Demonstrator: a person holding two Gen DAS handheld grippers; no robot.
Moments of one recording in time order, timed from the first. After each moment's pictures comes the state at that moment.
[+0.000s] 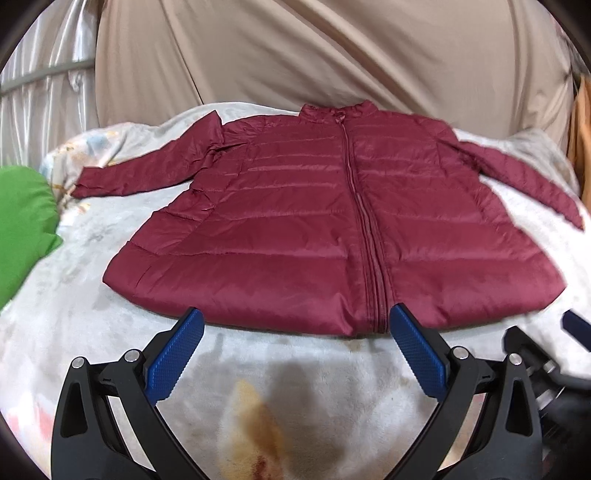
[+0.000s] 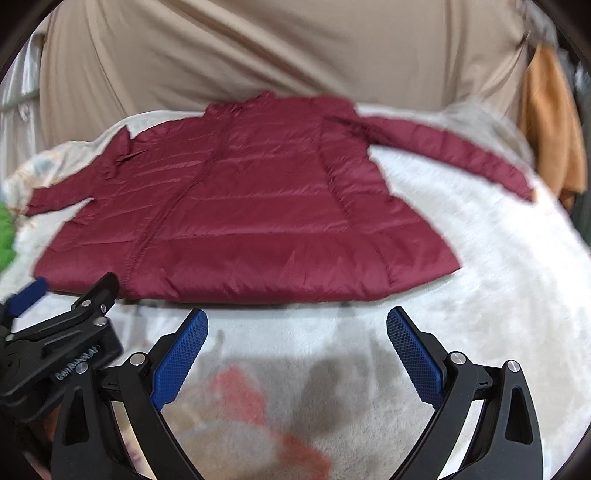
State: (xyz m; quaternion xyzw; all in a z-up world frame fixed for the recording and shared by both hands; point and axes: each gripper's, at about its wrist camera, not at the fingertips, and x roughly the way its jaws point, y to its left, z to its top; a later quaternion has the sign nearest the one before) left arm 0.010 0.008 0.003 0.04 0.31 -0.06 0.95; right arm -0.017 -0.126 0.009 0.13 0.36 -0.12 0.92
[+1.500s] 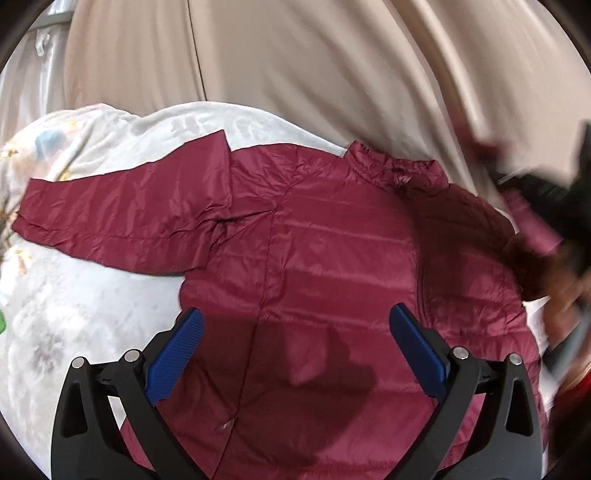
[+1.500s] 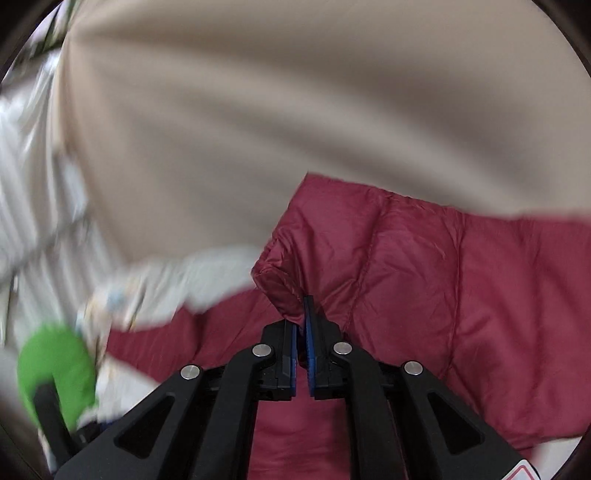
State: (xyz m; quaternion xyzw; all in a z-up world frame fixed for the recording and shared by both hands) left arm 0.253 0.066 0.065 -0.06 0.35 -0.09 0.93; right arm 0.363 -0.137 0.100 0.15 0.28 0.17 0.93
